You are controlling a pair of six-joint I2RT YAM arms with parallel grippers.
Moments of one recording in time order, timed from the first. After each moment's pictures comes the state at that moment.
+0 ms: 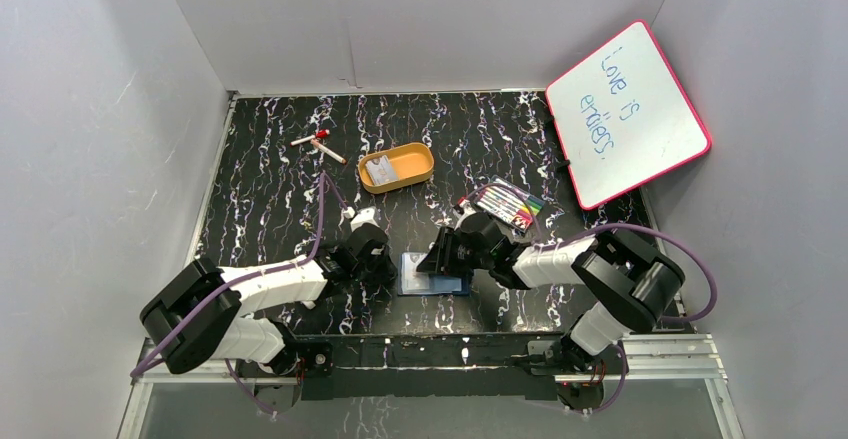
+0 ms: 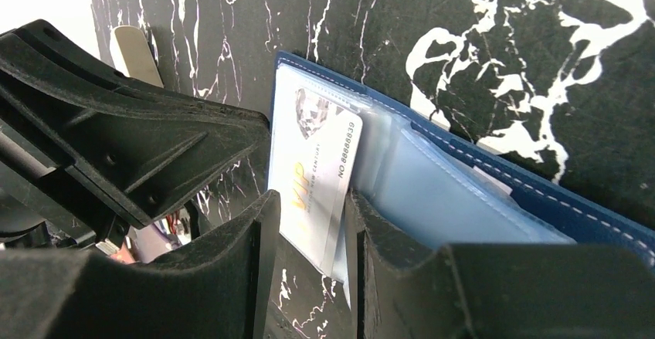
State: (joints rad) left arm -0.85 1.31 0.47 -0.04 -0.15 -0.90; right arm 0.87 1.55 0.49 0.44 -0.26 0.97
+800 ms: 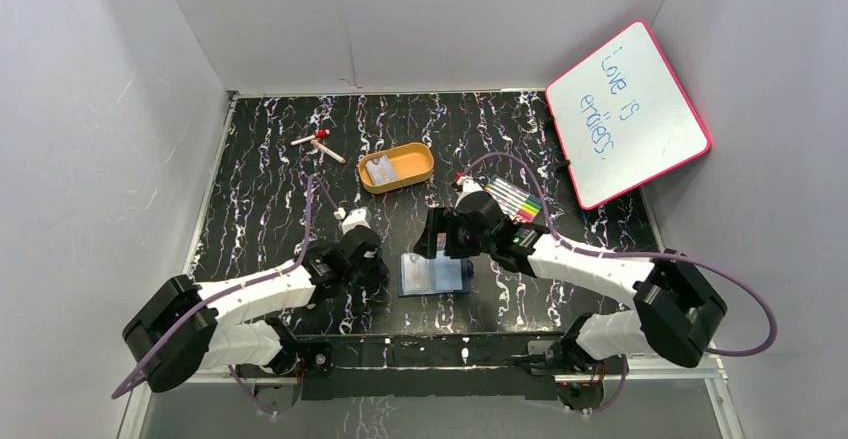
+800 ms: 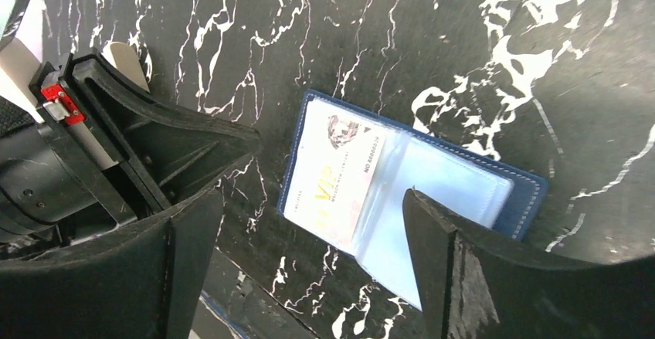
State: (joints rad) left arm -0.85 1.19 0.46 -0.15 -0.21 -0.90; right arm 0.90 1.32 0.69 -0.03 -0.08 0.76
